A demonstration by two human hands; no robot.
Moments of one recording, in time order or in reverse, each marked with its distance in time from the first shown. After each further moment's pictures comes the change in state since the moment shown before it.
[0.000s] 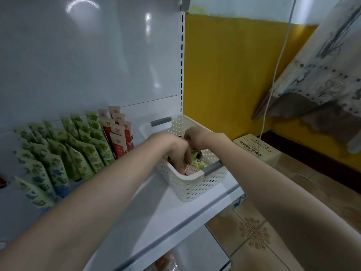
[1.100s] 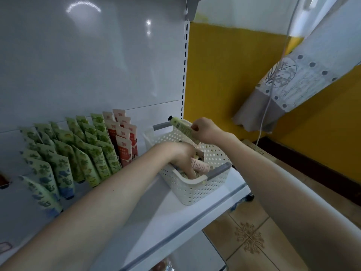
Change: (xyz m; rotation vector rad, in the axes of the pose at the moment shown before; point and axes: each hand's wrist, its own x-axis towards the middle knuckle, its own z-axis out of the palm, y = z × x) left_hand -0.002 0.001 0.011 -0.091 0.170 0.015; right_hand -0.014 -0.001 -0.027 0.219 0.220 0.042
